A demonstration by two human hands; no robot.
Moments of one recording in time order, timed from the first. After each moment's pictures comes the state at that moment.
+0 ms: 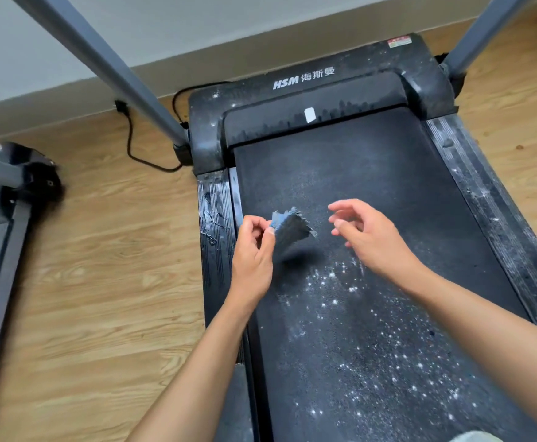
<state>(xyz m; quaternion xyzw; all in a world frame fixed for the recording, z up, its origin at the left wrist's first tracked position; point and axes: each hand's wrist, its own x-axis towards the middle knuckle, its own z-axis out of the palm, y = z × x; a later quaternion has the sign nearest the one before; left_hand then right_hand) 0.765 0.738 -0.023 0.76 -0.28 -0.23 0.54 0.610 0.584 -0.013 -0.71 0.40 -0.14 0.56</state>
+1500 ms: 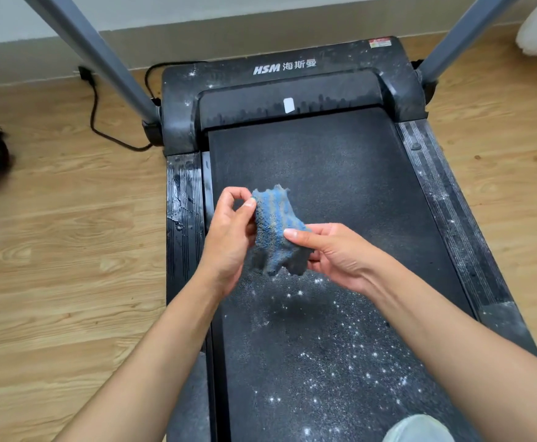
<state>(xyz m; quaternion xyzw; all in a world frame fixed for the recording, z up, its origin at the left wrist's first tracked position) 0.749 0.723 0.015 0.62 -0.17 -0.40 0.66 0.603 0.602 0.006 -0.42 0.36 -0.01 0.83</state>
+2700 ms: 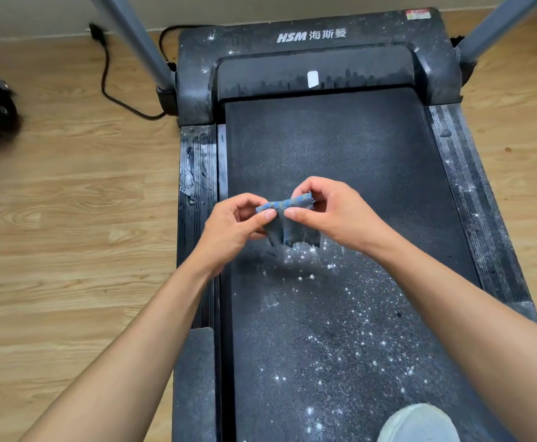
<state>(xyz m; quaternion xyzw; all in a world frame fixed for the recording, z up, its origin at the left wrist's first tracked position) 0.779 0.754 -0.029 0.67 -0.23 -0.43 0.56 0.633 0.587 0.005 -0.82 0.25 -0.05 0.51</state>
